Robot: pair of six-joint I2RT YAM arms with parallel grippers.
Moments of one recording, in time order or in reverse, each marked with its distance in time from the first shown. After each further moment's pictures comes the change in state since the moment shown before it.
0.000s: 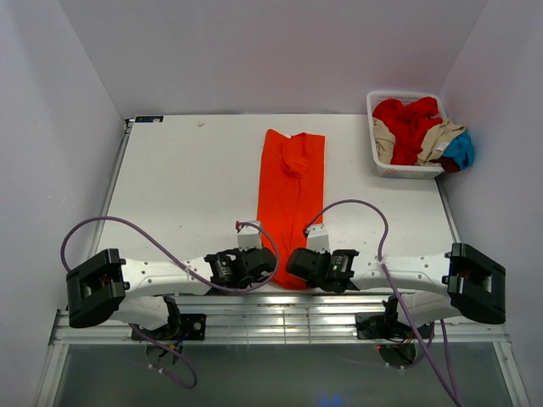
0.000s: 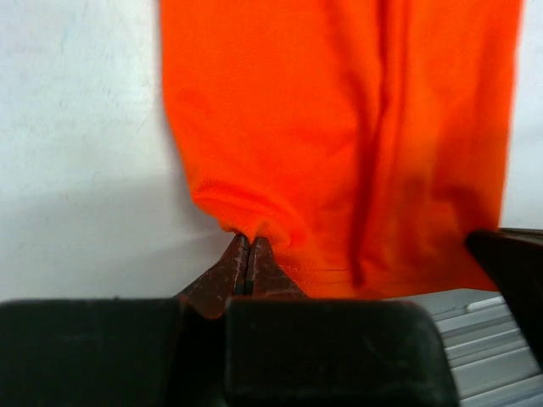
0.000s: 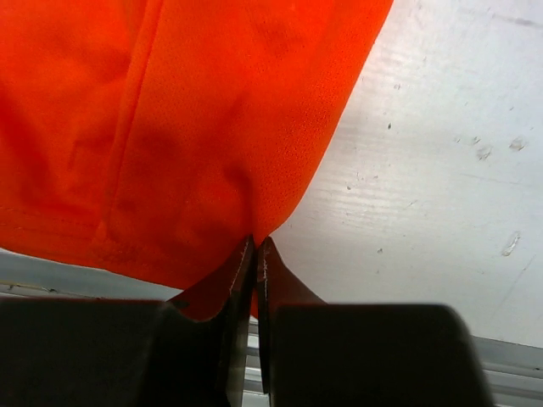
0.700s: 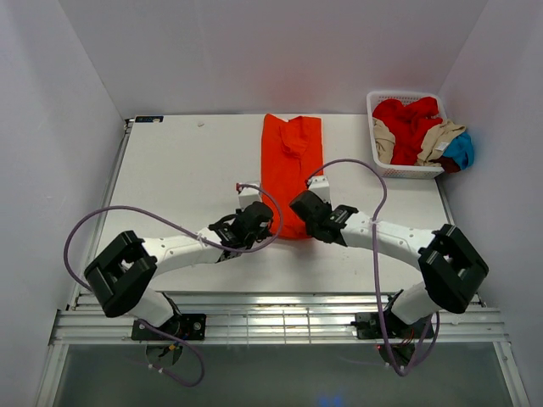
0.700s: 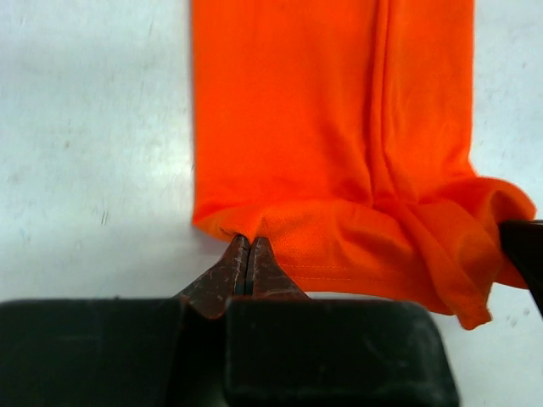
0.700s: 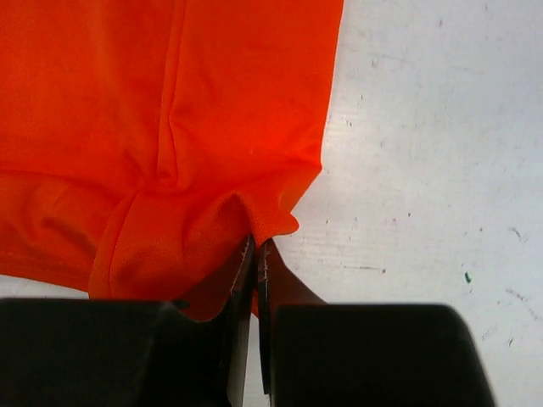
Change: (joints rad) left arm 0.317 0.166 0.139 0.303 0.051 0.322; right arm -0.387 0.157 0.232 0.129 0.061 -0.392
